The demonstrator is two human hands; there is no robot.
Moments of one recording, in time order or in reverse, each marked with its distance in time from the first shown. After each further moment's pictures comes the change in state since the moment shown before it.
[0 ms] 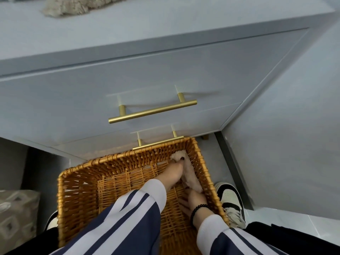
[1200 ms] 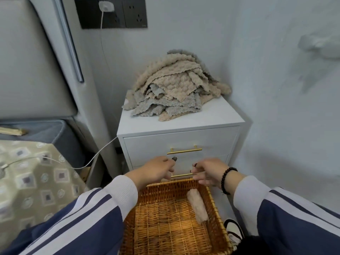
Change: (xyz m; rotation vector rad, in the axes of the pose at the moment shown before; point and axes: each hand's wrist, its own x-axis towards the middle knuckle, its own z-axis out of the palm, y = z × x) left_hand -0.345 0.071 -0.107 0.379 0.206 0.464; right_hand -0.326 -0.081 -0.013 -0.618 -0.333 -0.686
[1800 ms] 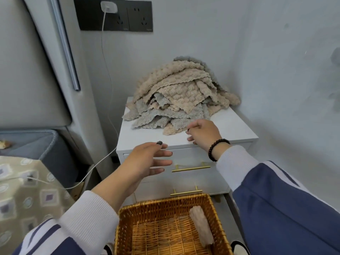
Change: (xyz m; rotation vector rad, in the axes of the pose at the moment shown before) left_hand 0.003 0.027 -0.068 -0.623 0.199 0.045; right_hand 0.041 -0.128 0.029 -0.295 0.310 -0.583
